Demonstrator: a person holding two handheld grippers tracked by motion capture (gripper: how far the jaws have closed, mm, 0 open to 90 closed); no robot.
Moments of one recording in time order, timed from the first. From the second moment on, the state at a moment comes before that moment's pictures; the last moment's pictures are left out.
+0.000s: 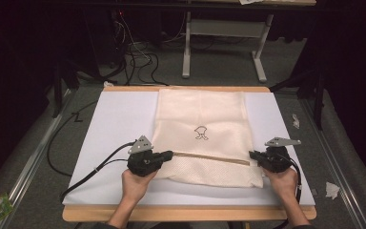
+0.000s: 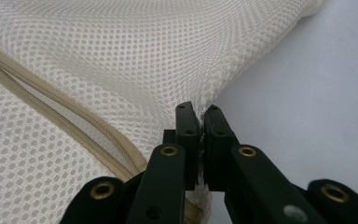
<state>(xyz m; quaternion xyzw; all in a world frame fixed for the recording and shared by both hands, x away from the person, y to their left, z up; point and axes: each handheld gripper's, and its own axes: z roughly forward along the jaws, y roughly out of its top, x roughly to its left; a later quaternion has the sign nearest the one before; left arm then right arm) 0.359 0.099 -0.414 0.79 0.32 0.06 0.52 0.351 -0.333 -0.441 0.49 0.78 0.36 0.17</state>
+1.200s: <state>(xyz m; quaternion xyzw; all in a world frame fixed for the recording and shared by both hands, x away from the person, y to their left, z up) 0.360 0.132 -0.411 0.78 0.35 0.08 0.52 0.351 -0.334 -0.437 0.49 0.78 0.35 0.18</state>
